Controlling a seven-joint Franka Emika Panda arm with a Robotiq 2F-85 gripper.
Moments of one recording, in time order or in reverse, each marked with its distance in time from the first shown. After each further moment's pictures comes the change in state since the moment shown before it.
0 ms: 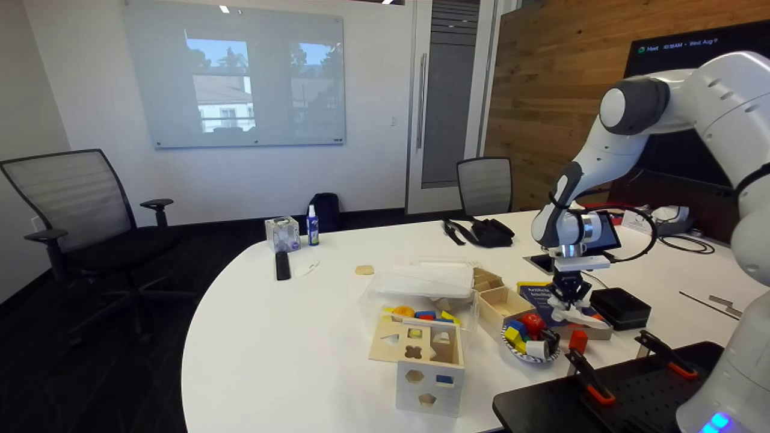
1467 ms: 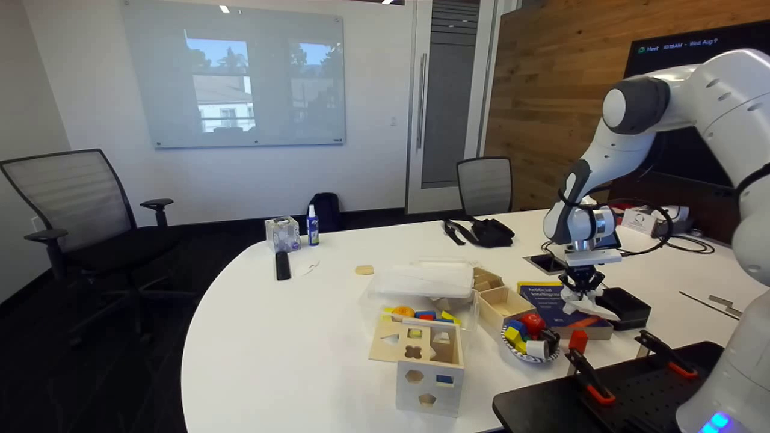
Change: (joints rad) arm 0.016 -0.015 -0.093 0.001 -0.016 0.078 0.053
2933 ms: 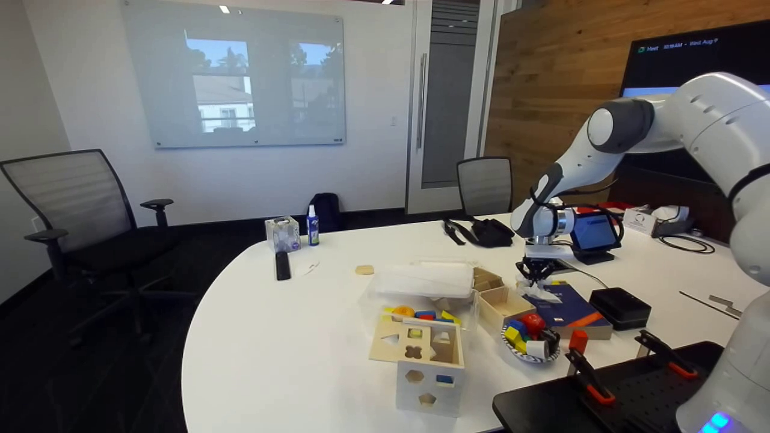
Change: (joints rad) arm -0.031 0.146 0.165 0.287 0.082 0.001 0.012
